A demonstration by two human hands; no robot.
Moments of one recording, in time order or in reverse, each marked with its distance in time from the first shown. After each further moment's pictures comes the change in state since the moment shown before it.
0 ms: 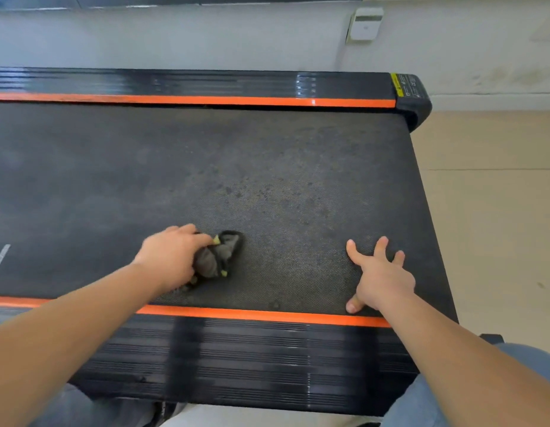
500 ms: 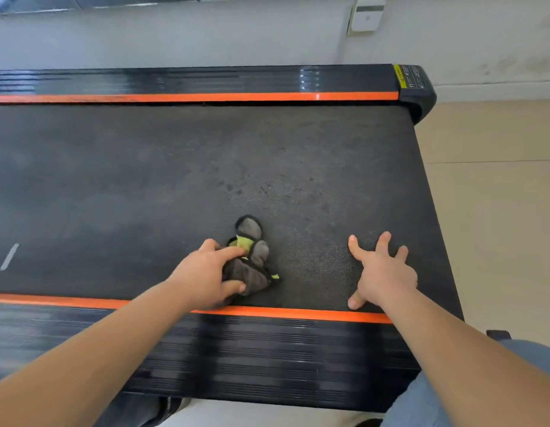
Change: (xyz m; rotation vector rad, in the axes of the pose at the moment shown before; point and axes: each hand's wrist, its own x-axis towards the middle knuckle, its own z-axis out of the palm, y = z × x) left_hand -0.010 0.058 0.013 -0.298 -0.136 -0.082; right_hand 0.002 0.000 0.000 -0.013 -0.007 0.012
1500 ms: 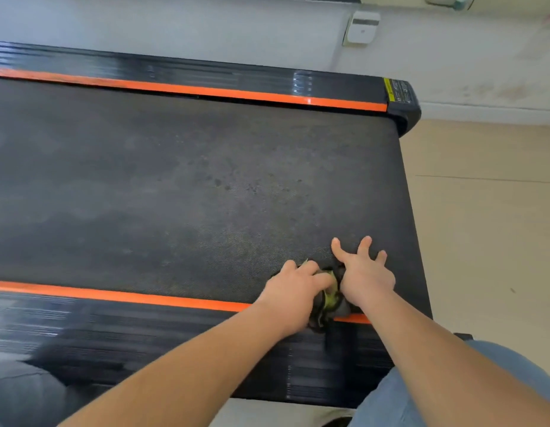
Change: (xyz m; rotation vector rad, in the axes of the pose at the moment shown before) left_hand 0.000 0.158 0.046 -0.030 0.071 0.421; right_hand -0.002 0.005 0.003 -0.010 0.049 0.001
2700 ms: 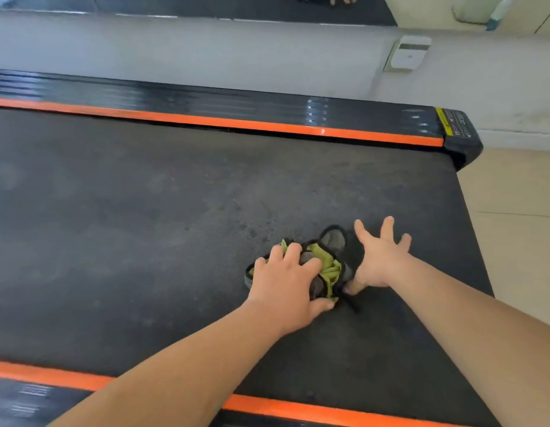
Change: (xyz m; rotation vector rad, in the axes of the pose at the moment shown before) left_hand 0.053 -0.135 -0.069 0.183 0.141 -0.199; right_hand 0.099 -0.101 -0.106 0.101 -0.096 -0.041
